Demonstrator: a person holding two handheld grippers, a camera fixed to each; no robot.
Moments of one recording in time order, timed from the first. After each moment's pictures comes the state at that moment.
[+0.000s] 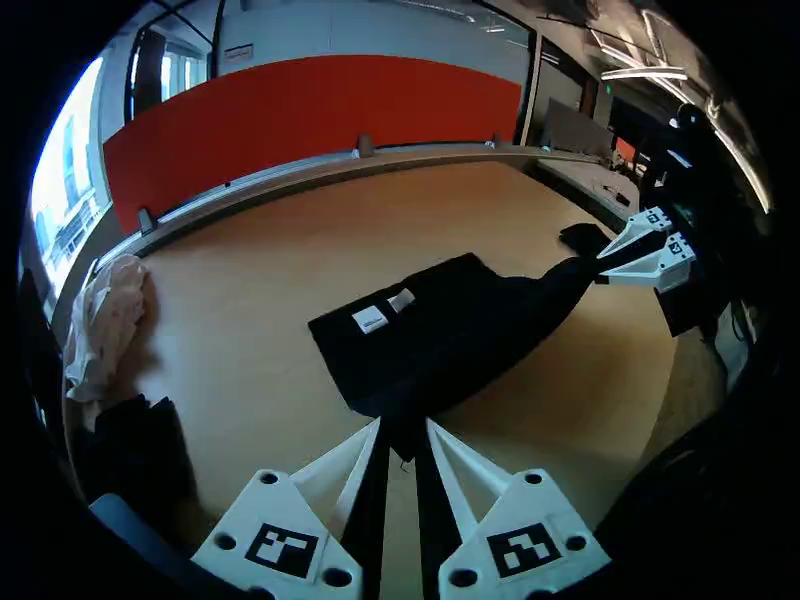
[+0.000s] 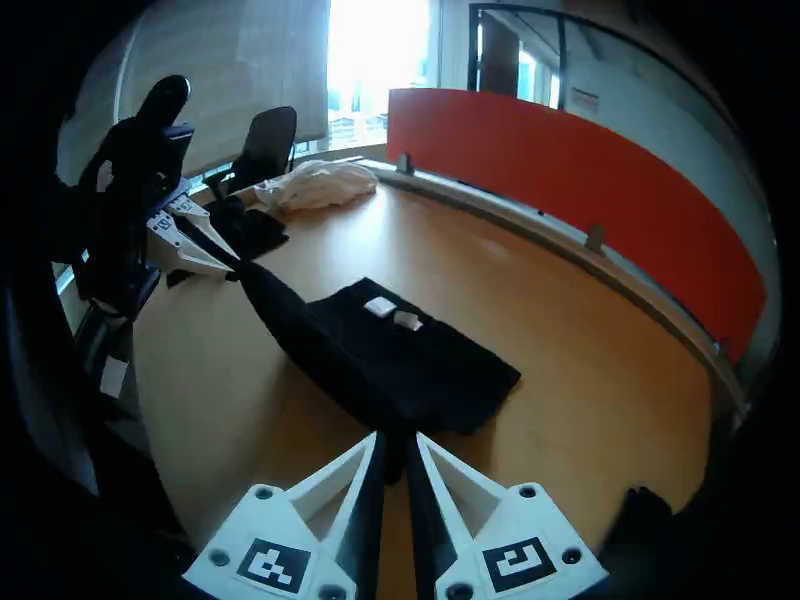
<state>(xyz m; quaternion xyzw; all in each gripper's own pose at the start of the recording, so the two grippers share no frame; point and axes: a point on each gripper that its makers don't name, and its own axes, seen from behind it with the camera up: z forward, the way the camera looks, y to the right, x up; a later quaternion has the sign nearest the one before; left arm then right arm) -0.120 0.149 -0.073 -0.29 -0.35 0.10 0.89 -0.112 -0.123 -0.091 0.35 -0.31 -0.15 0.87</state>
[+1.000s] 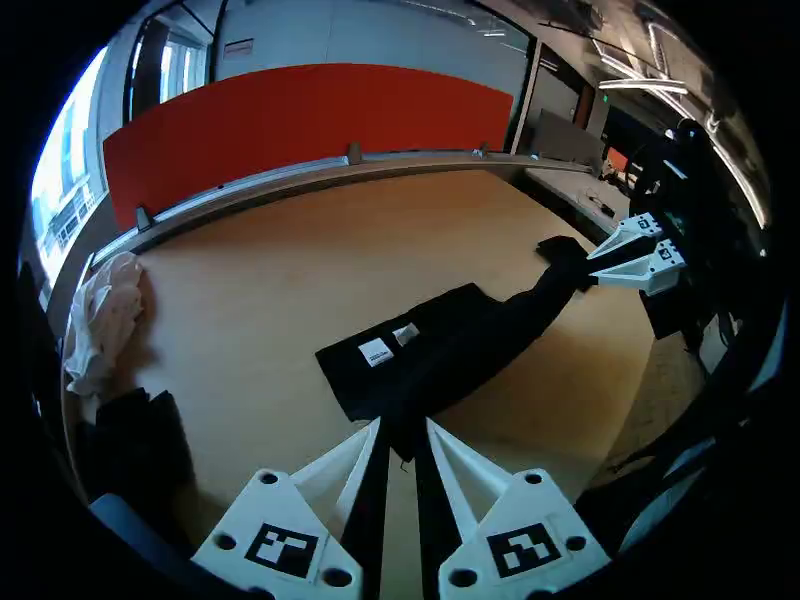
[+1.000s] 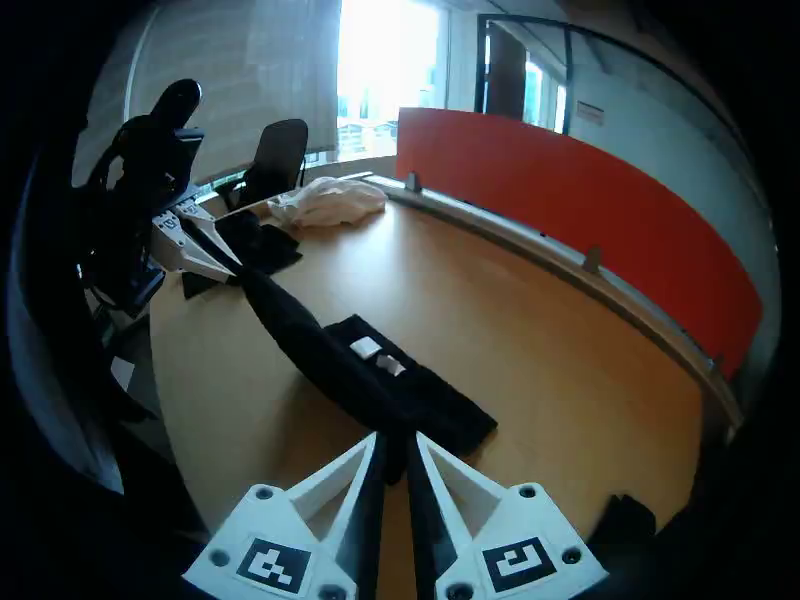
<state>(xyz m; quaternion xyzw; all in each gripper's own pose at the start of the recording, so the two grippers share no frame) -0.080 0.155 -0.102 -0.31 -0.36 0.07 0.88 -0.069 -0.116 -0.108 0.36 -0.30 -0.16 0.87</state>
